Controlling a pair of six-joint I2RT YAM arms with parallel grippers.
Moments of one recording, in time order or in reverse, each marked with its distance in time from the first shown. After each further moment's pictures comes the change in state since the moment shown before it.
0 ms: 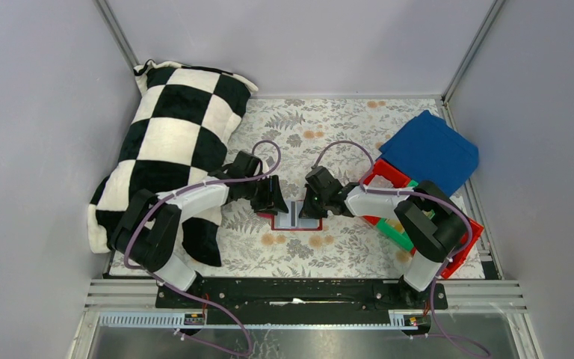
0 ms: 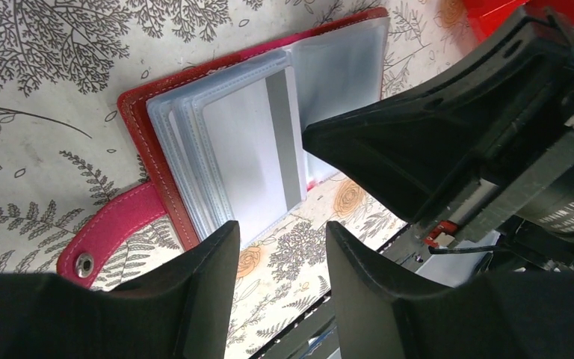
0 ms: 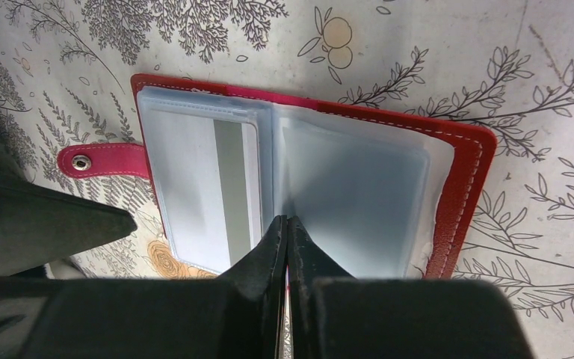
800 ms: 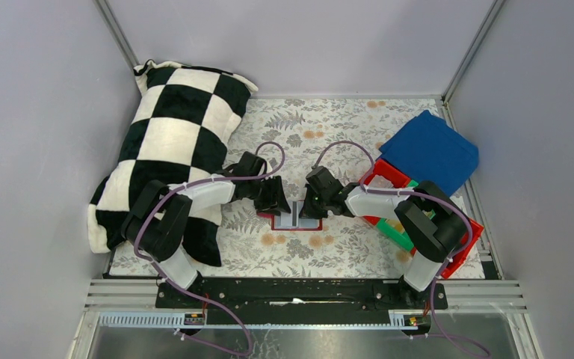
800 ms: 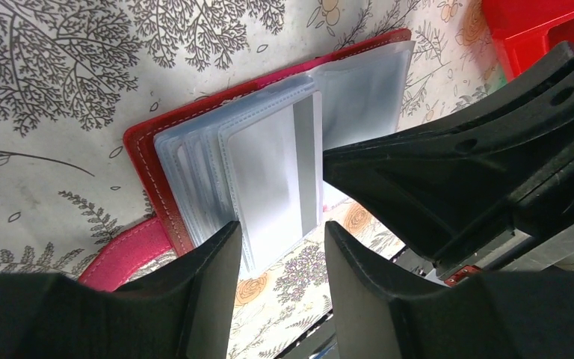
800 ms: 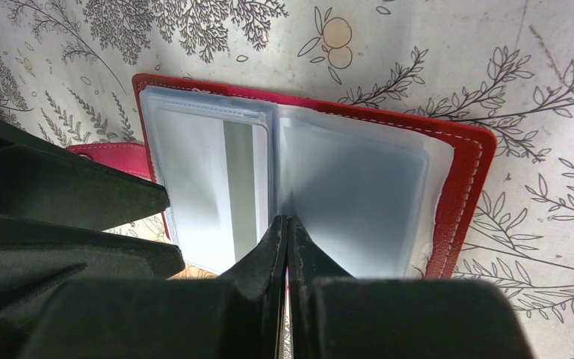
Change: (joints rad) left arm -0.014 0.100 0.021 0.044 -0.011 -0.021; right arm -0.003 -0.003 -0.007 0.010 -0.007 0.002
